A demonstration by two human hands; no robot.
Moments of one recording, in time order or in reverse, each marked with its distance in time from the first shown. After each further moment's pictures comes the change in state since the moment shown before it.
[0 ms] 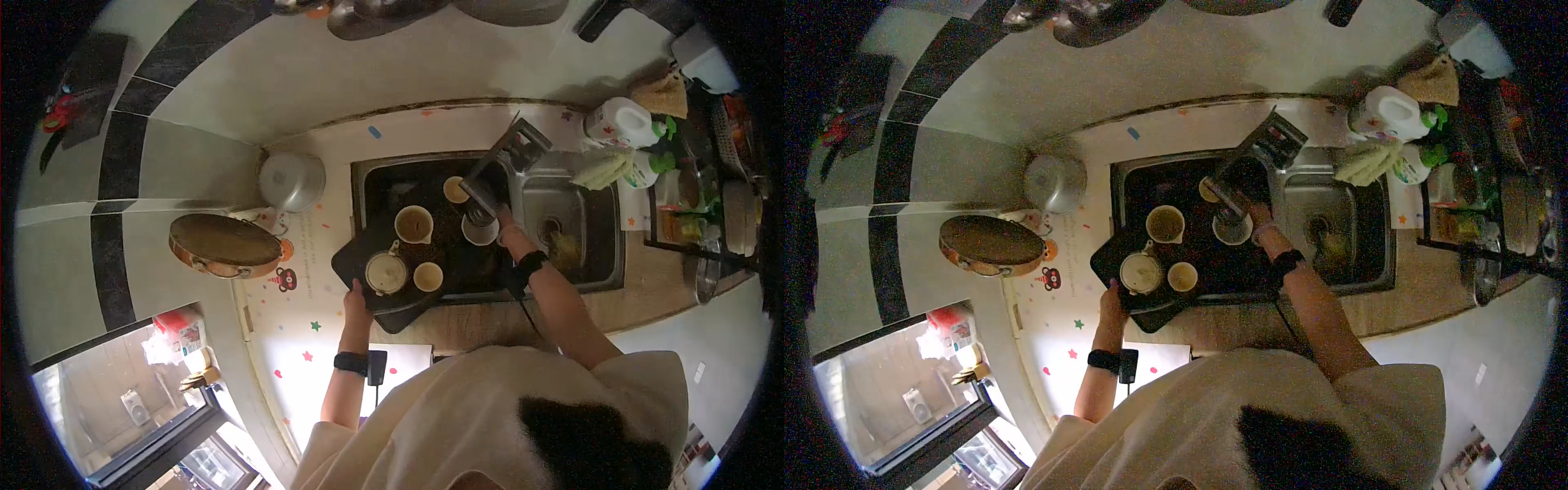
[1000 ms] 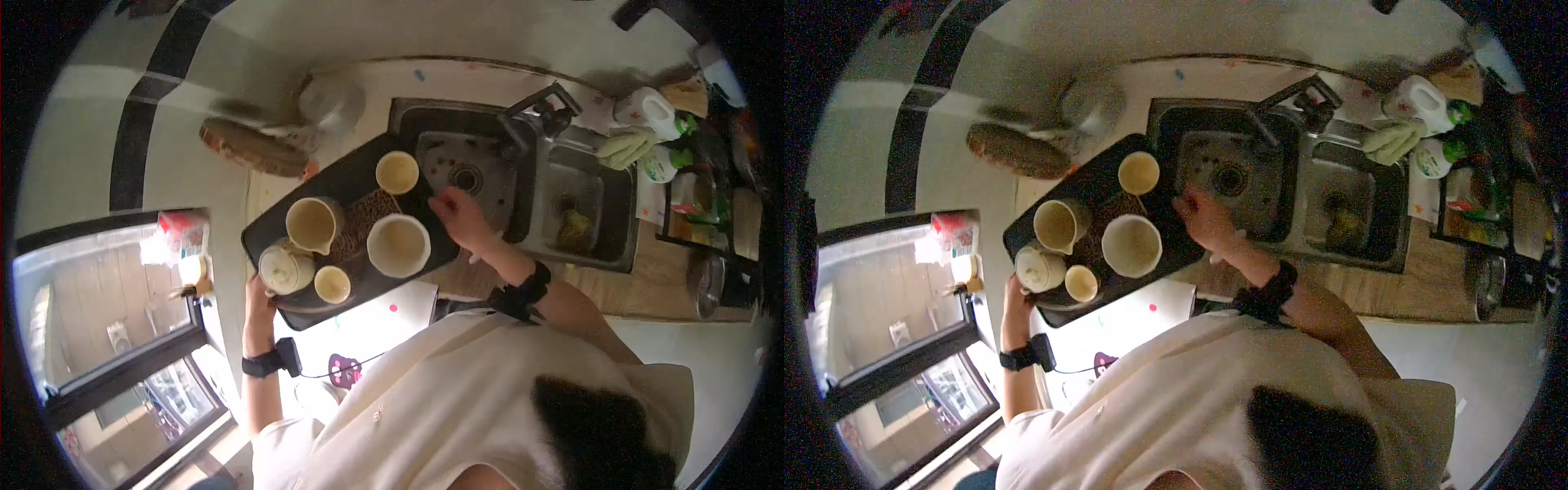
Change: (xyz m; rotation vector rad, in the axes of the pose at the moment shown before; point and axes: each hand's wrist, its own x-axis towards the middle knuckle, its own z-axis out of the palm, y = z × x) left_hand -0.190 0.119 -0.164 0.153 0.002 0.341; right_hand -0.185 -0.350 -0.170 0.513 -0.140 -0.057
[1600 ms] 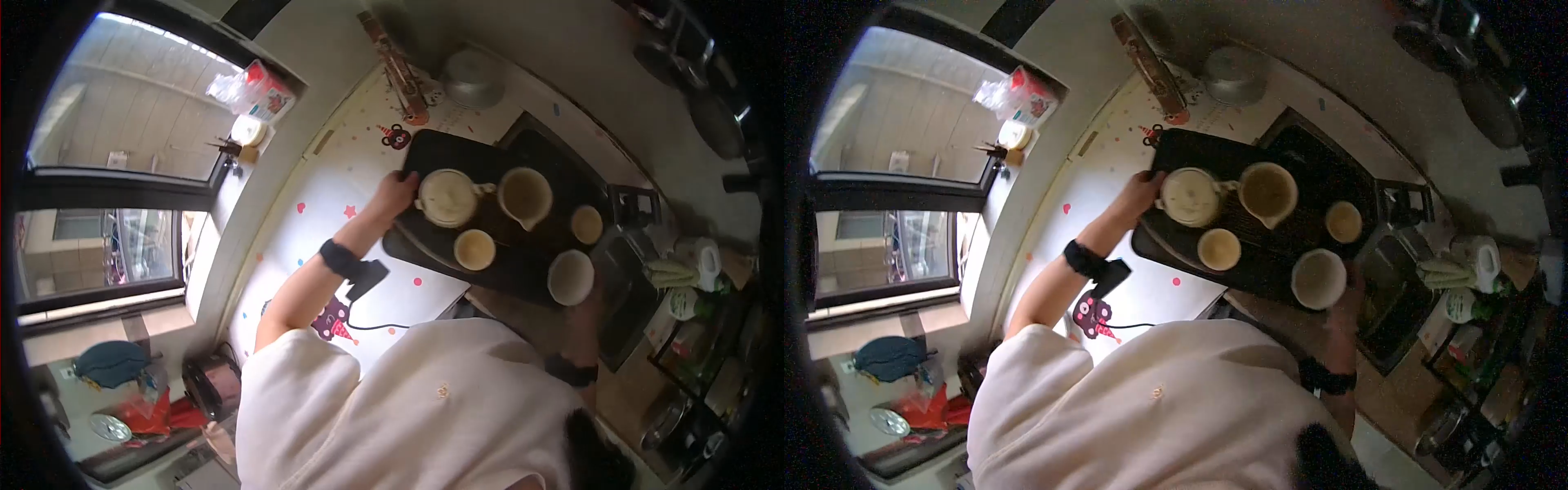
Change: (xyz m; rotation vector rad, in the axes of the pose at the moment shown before) left_hand 0.049 -0.063 0.084 0.240 0.015 0.135; right_hand -0.039 0.113 -0.084 0.451 0.178 0.232
